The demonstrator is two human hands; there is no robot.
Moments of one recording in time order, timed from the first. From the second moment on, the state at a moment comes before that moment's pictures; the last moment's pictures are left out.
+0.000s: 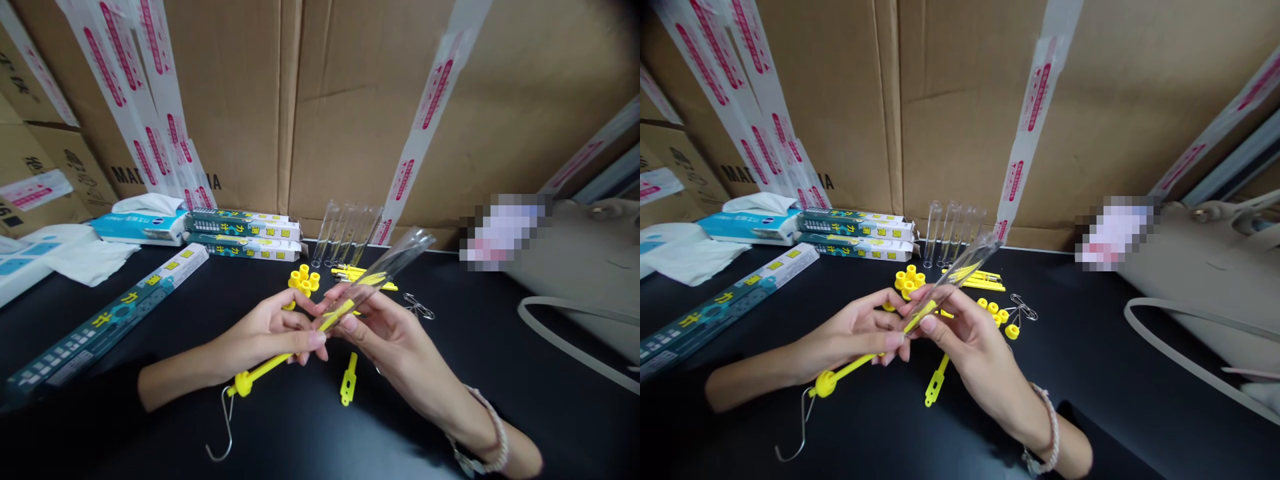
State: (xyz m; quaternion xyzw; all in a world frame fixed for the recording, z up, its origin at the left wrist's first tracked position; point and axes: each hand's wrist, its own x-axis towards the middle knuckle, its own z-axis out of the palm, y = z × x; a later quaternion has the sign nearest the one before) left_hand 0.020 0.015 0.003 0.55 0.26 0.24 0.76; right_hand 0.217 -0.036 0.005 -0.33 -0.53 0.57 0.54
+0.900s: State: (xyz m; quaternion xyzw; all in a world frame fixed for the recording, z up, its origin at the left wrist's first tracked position) left_hand 0.024 0.017 -0.006 0.56 0.25 0.24 0.75; right_hand 0.243 -0.024 0.016 -0.39 -0.50 0.52 0.57
